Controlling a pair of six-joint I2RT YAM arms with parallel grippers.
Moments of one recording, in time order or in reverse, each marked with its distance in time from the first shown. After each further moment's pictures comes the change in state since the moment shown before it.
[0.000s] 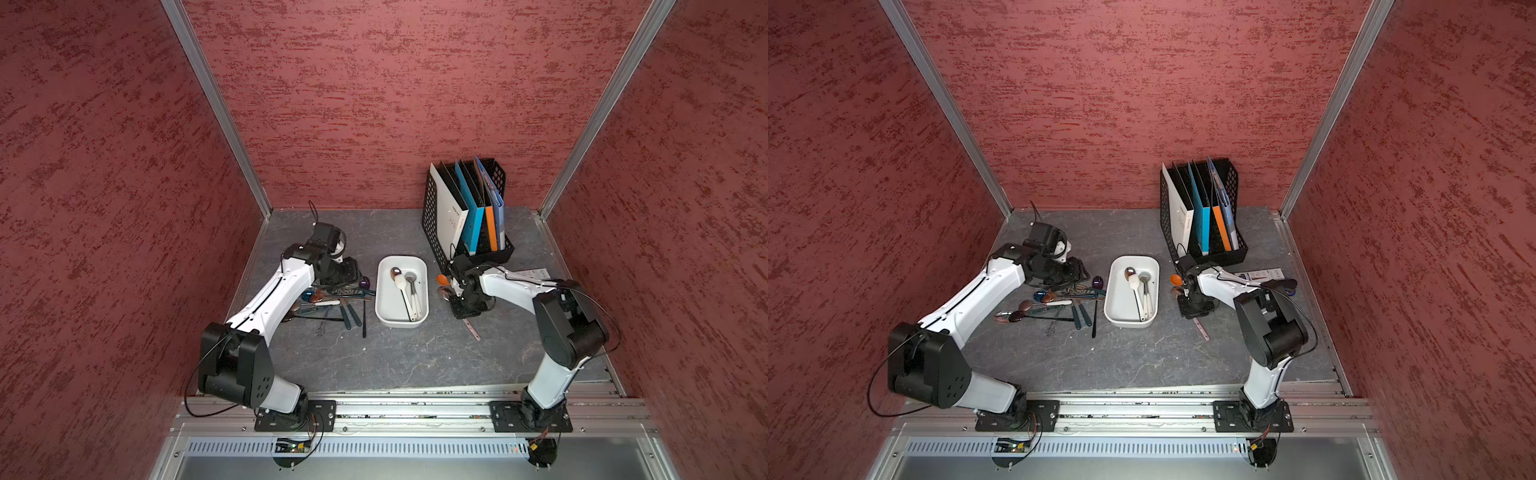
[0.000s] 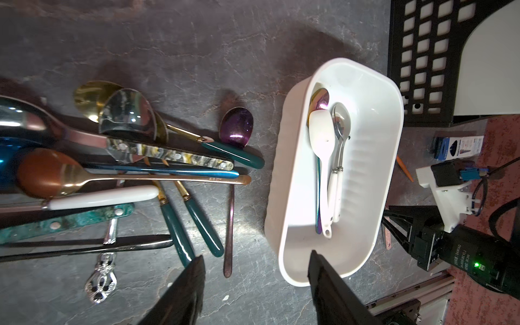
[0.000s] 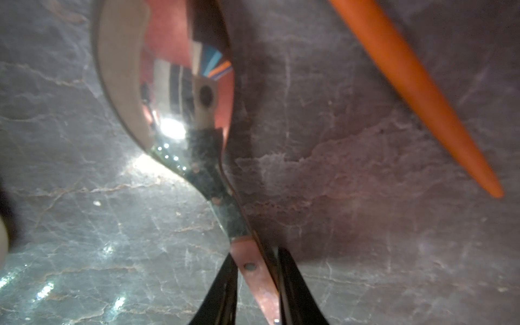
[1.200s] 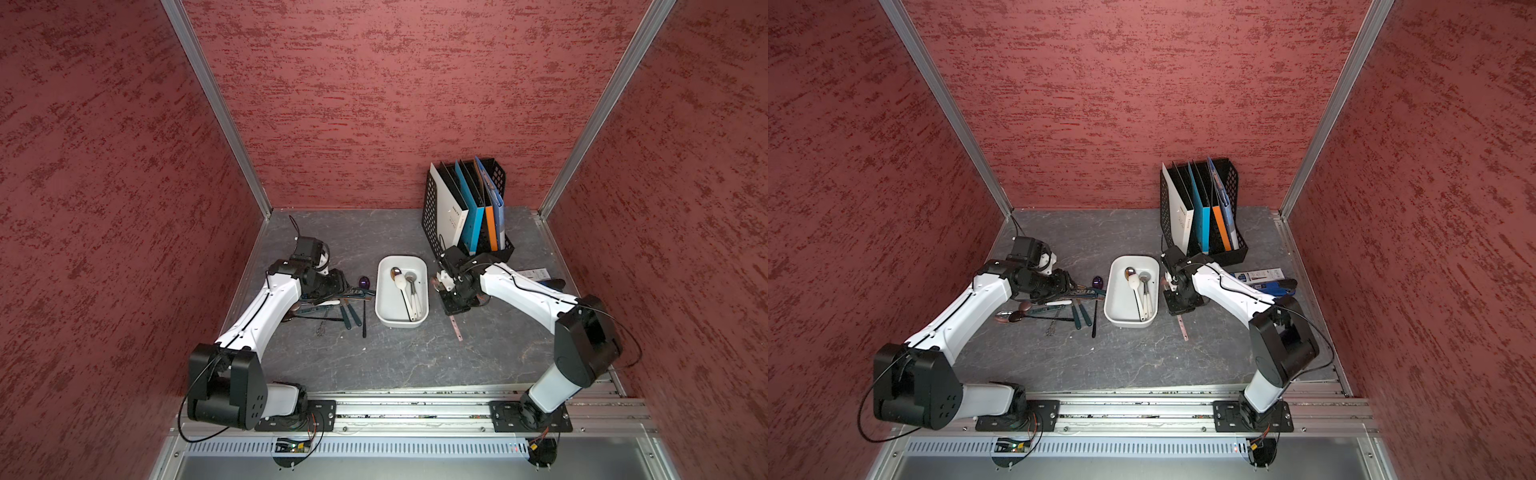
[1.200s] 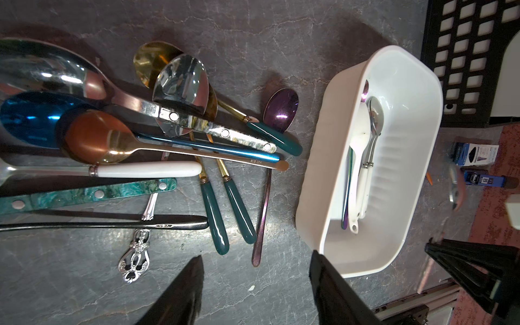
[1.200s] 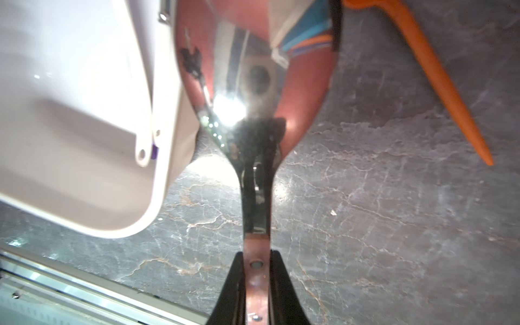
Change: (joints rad) left arm 0.083 -0.096 -0.179 0.045 0.027 0.035; right arm 0.117 -0.139 0.185 -0.202 -0.069 0.018
